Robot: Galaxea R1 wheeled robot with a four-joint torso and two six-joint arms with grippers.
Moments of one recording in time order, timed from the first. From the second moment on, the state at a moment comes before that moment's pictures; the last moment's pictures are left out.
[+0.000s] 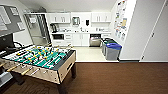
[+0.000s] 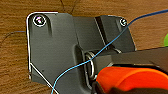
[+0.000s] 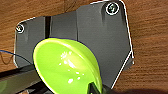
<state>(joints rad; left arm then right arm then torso) 1.55 2.86 -2.49 0.53 -0.17 -0.36 -1.53 3.02 -2.76 -0.24 0.10 0.34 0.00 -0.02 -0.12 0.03</state>
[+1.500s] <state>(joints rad) 1.55 2.86 -2.49 0.53 -0.18 -0.37 -1.53 3.02 -2.76 -0.24 0.10 0.34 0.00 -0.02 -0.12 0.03</state>
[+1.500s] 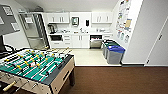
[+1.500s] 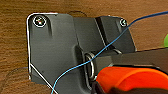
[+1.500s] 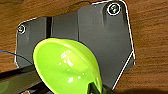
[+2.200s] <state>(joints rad) 1.55 2.86 -2.49 0.53 -0.17 -0.37 -1.54 3.02 -2.76 -0.24 0.10 0.34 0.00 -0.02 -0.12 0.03</state>
